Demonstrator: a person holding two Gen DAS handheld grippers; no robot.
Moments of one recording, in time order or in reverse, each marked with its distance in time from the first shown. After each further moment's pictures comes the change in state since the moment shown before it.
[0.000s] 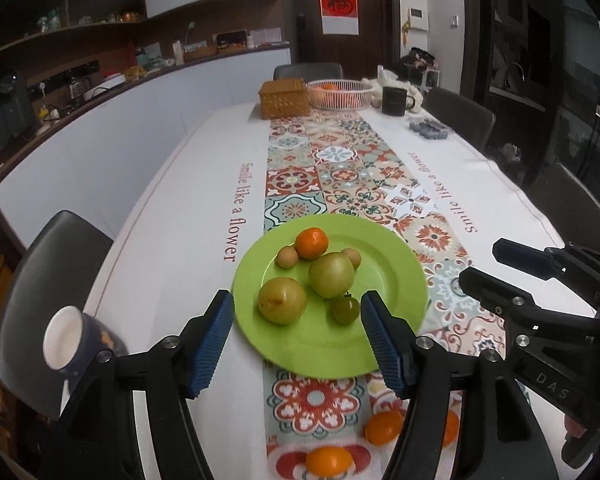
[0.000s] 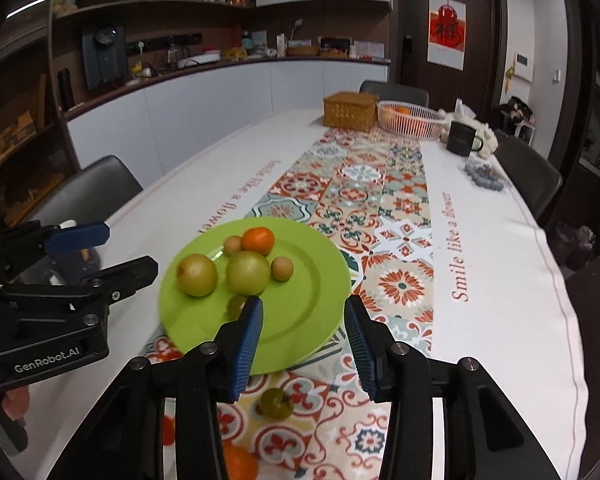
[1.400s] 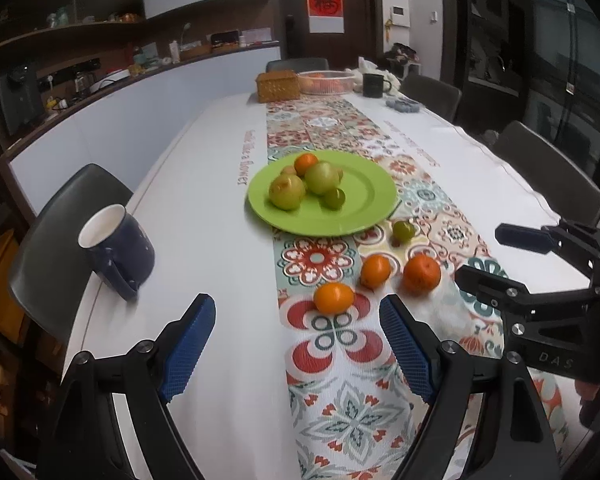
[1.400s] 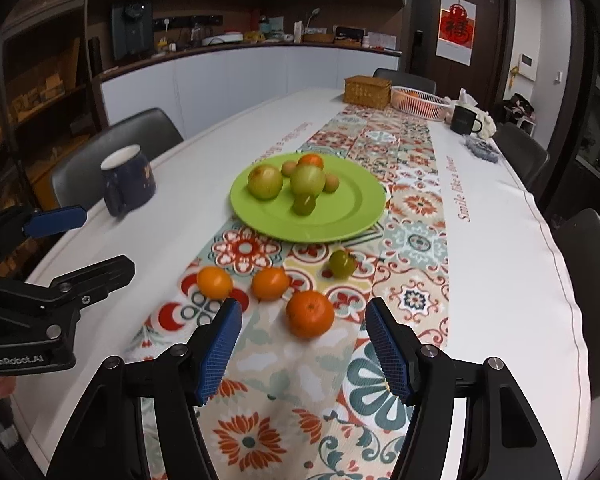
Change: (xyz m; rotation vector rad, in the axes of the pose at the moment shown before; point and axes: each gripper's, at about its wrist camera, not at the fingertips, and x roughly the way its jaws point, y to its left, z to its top) left arm -0.083 0.014 -0.127 0.038 0.004 -0.040; right arm -0.066 0.066 -0.103 -0.053 0.076 -0.009
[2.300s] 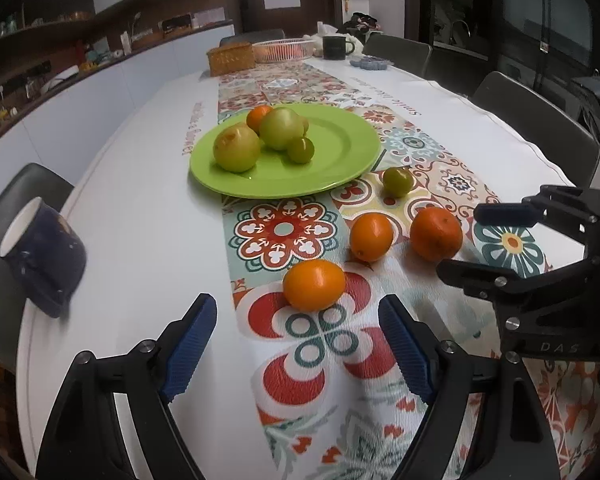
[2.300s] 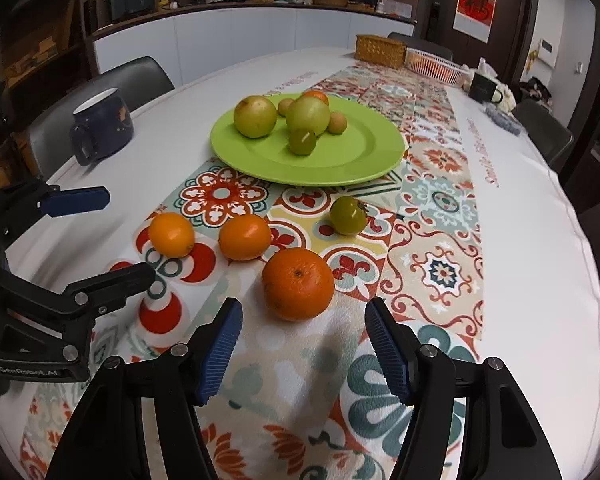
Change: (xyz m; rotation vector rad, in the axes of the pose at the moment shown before) left arm 0.086 -0.012 -0.014 0.102 0.076 -0.108; right arm 0.074 -0.013 -0.015 -0.022 0.133 0.021
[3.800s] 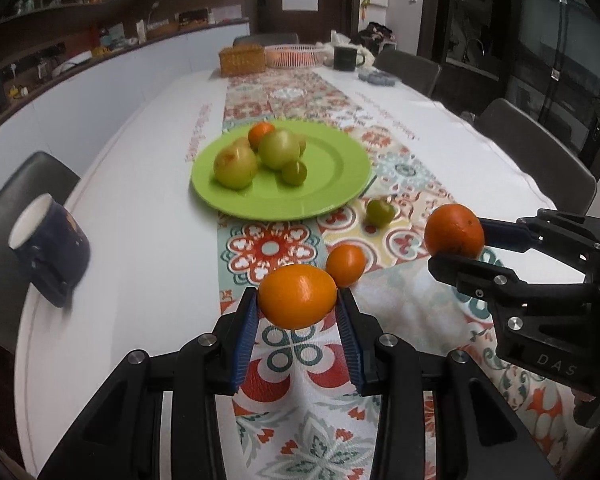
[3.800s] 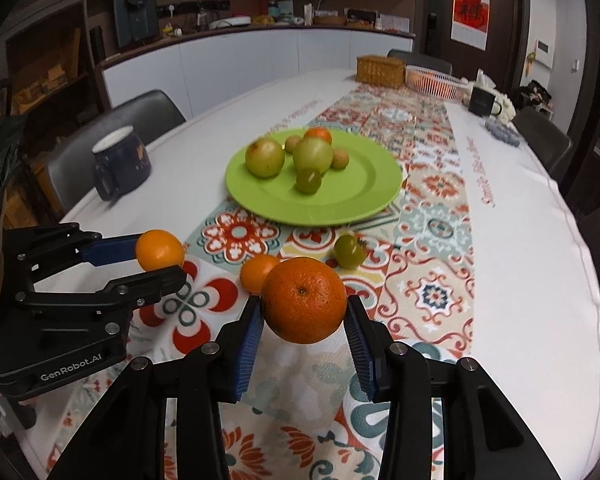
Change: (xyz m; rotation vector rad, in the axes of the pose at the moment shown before) left arm -0.031 -0.012 0.020 -0.084 -0.017 -0.006; right arm -0.047 -0.003 0.014 0.025 -0.105 0.045
